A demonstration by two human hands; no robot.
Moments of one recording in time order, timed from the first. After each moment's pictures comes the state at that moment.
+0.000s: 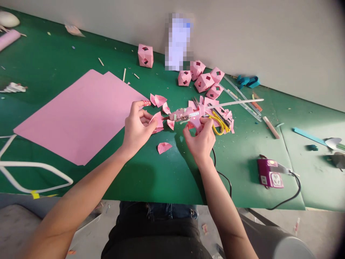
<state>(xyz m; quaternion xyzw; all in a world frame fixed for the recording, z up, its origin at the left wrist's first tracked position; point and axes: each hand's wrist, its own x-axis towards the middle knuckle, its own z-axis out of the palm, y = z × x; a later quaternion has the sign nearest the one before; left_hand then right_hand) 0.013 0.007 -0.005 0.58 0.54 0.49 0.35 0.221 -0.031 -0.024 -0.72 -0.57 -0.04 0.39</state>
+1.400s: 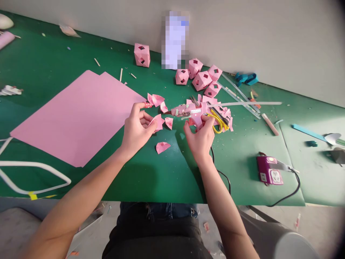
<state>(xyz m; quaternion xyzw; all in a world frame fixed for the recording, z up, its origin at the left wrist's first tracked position) 0.014 0.004 -0.004 0.59 0.53 0.47 0.39 0.229 -0.027 -0.032 -0.72 -0.56 -0.03 0.40</state>
